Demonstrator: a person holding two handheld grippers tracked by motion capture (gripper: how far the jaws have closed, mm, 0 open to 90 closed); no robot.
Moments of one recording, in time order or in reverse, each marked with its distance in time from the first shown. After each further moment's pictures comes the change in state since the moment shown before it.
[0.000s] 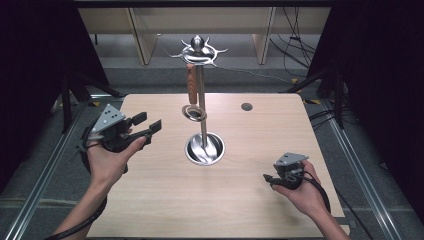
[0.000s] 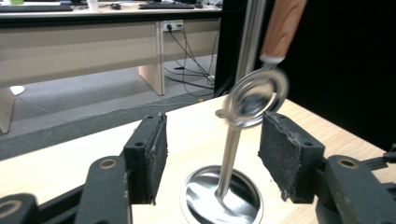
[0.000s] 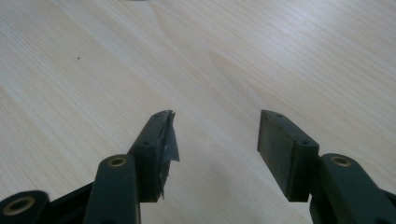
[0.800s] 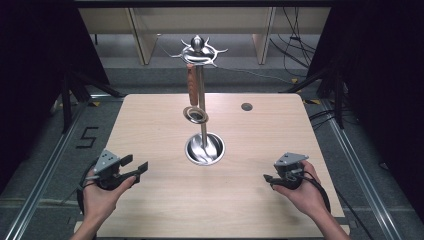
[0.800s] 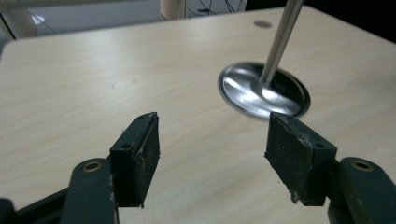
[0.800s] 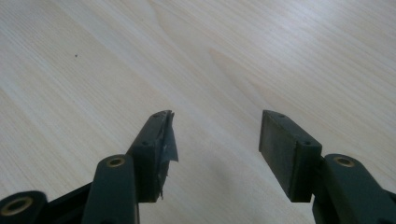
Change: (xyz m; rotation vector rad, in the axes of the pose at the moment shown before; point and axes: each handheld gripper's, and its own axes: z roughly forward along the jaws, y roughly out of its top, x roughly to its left) left arm 0.031 -0.127 -0.014 0.193 0.044 -0.015; right arm -0.002 -0.001 0.002 0.002 0.005 -0.007
